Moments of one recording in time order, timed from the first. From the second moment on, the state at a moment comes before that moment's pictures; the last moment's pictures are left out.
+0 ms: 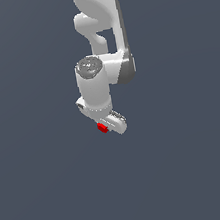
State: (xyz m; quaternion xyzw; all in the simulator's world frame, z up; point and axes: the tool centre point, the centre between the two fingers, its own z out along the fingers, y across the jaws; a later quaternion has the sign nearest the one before) arm 0.009 -0.034 0.139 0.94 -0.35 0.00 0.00
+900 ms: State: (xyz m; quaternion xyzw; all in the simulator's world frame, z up) arm 0.079 -0.005 0.261 0.94 -0.35 0.00 0.00
